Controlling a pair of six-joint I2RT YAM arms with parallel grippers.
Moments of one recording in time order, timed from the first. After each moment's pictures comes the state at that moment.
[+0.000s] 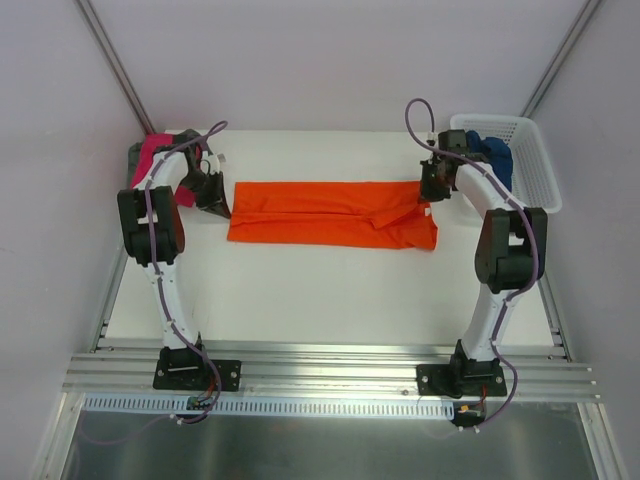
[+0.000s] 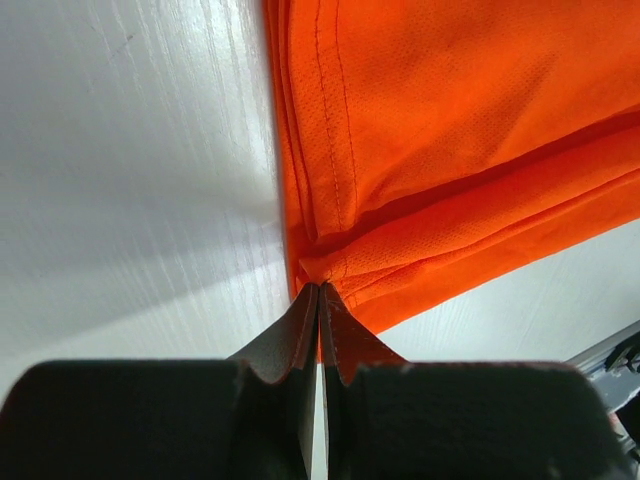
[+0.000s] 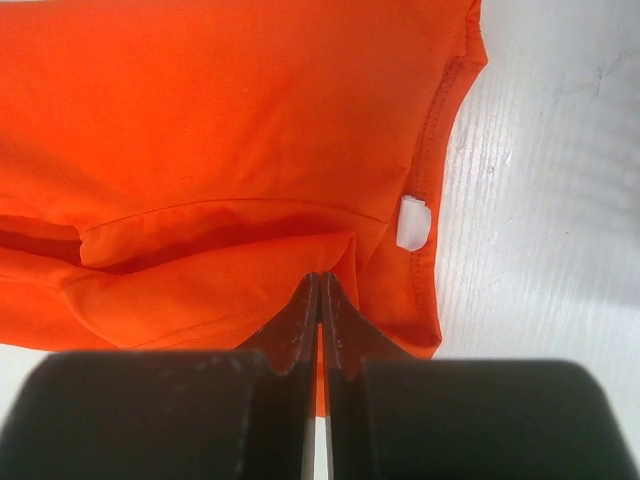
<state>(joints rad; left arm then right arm) 0.13 2.22 1.80 -0.99 0.48 0.07 0.09 1.96 1.58 -0.64 -0.12 0.14</state>
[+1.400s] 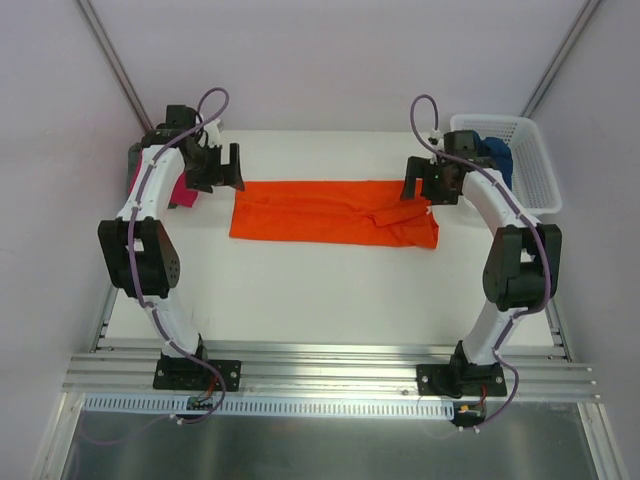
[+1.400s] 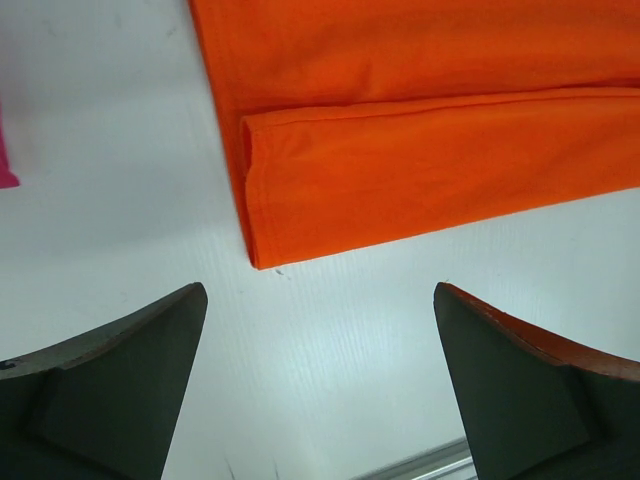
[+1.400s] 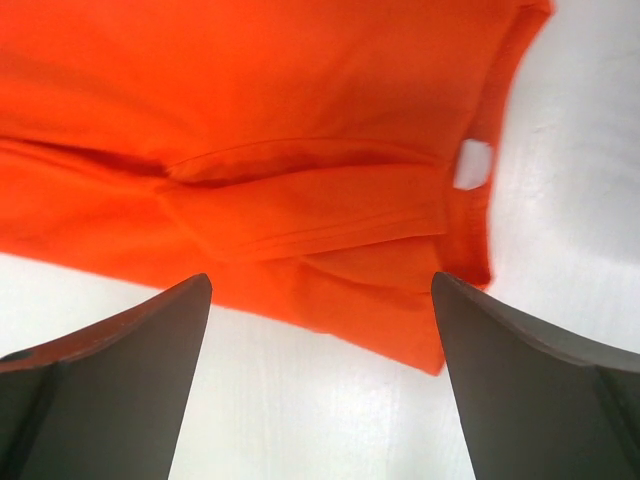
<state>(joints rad) 0.03 1.85 1.75 -0.96 0.33 0.00 0.10 1.82 1.50 -0.64 -0.19 0.15</state>
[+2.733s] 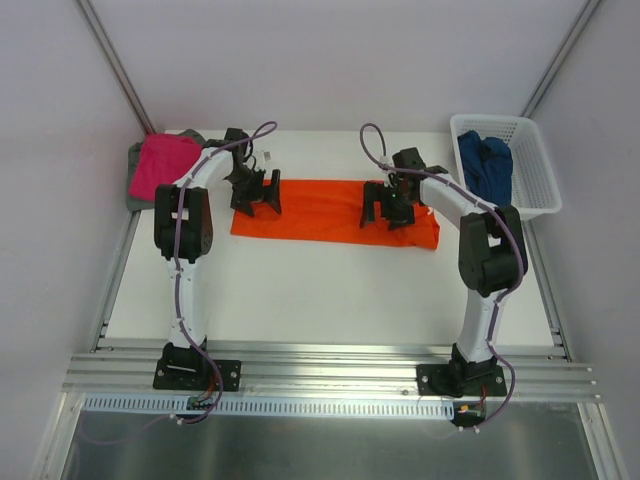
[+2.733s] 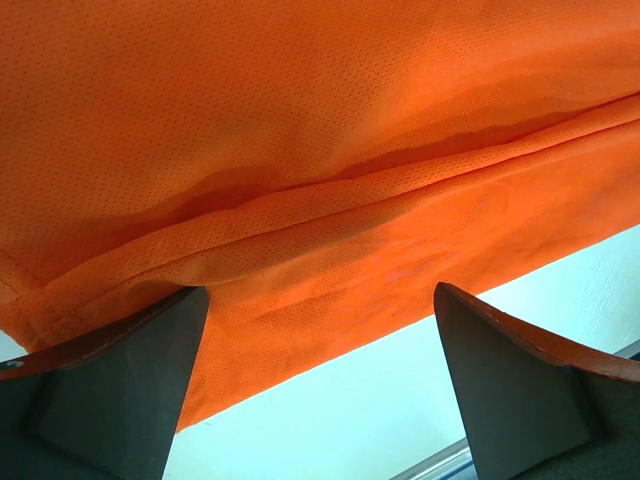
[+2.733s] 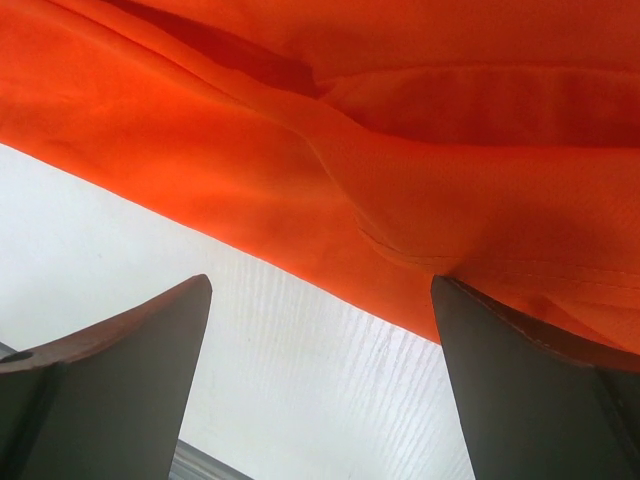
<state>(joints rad) -0.13 2.30 1.91 -0.97 0.42 -0.05 0.31 1.98 1.50 -0.66 -0.31 0.24</state>
